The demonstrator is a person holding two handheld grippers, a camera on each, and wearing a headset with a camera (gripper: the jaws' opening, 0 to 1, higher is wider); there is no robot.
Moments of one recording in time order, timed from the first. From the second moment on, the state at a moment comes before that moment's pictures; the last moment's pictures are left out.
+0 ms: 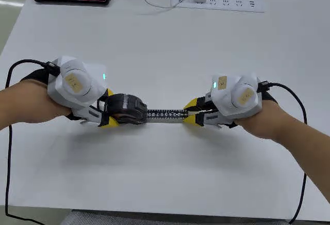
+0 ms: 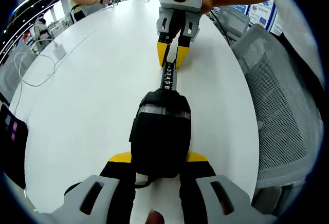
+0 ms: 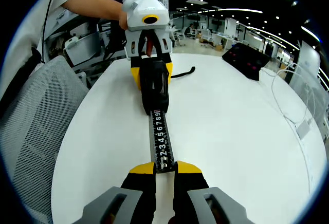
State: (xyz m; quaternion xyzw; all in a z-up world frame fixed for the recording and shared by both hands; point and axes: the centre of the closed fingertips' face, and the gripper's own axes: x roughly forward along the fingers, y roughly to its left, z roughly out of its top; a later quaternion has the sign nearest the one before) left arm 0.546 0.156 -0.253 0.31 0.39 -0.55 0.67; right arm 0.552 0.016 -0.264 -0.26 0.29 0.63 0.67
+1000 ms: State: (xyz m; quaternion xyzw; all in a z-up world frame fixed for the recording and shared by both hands) left arm 0.546 0.155 -0.253 0.31 0.39 -0.55 0.67; right arm 0.554 -0.018 -0.266 -0.28 0.31 0.62 0.67
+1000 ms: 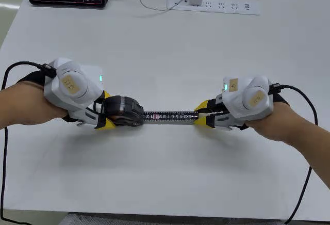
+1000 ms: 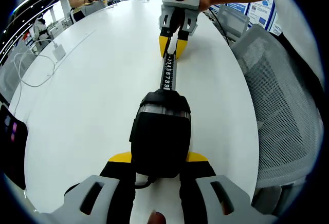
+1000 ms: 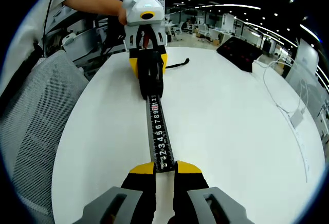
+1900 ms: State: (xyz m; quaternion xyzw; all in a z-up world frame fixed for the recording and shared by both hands) left arm 0.546 0.155 -0.254 0.31 0.39 -0.55 0.67; right arm 0.556 -0.043 -0.264 -0.29 0.32 0.61 0.67
